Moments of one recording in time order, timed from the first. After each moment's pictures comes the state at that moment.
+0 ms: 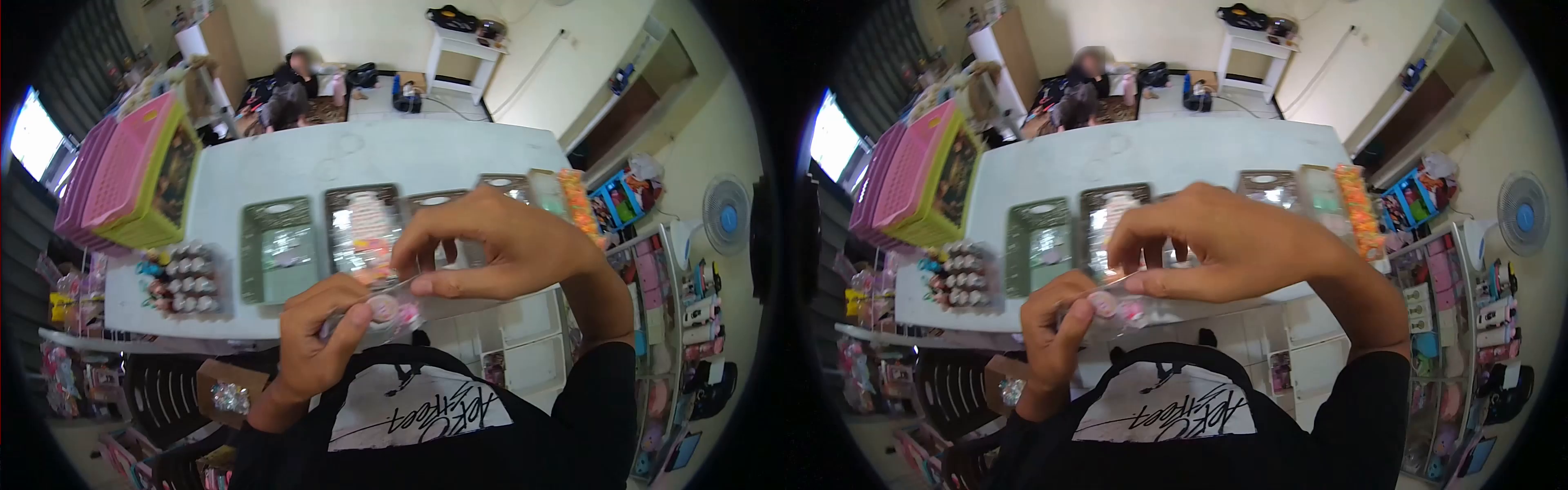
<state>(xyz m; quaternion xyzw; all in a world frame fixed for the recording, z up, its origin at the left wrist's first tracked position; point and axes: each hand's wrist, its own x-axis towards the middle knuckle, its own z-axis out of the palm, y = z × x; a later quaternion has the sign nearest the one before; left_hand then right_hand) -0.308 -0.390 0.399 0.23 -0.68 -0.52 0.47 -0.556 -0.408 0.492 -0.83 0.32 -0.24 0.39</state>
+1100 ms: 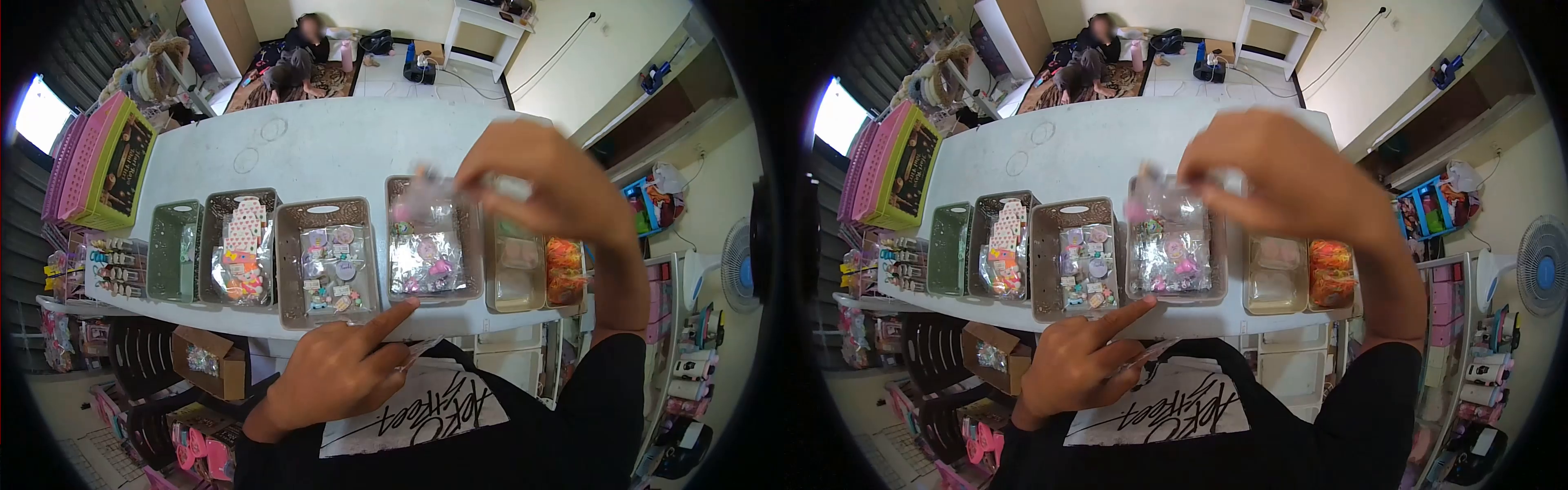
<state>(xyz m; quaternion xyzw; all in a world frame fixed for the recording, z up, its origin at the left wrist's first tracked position) -0.477 -0.352 0.394 0.27 -0.90 -0.22 0.25 -0.766 -0.444 0.472 -0.91 0.36 -0.17 0.10</state>
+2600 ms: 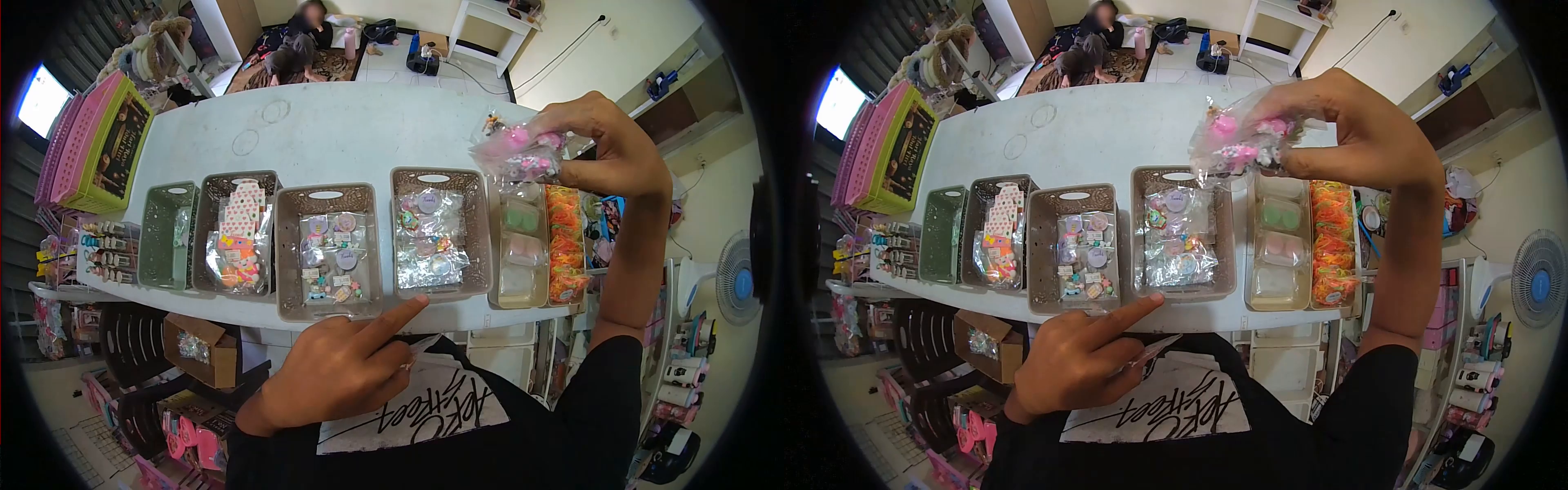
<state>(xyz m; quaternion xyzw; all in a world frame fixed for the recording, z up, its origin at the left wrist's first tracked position) -0.477 -0.350 0.394 0.28 -0.90 -0.22 0.24 -0.820 -0.470 0.505 -0.91 0.31 -0.12 0.25</state>
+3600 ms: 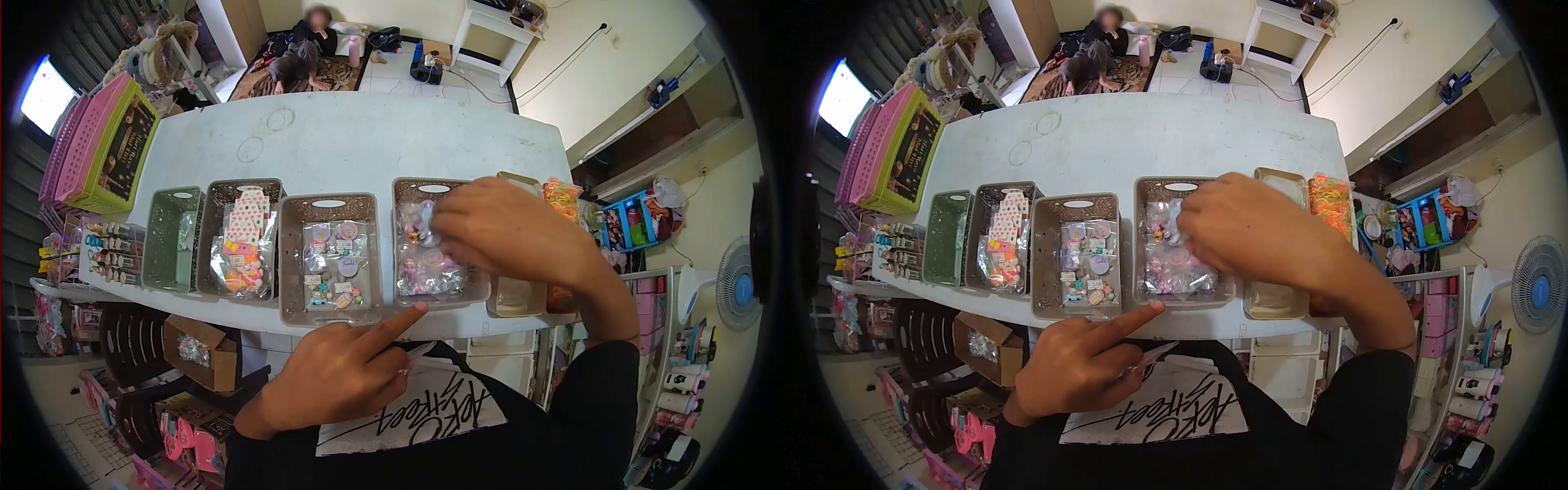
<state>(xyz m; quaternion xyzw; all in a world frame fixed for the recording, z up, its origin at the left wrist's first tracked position) -0.476 -0.350 0.396 0.27 -0.91 -0.22 0.23 -0.740 -0.428 0.425 -0.95 0.31 -0.01 0.04</state>
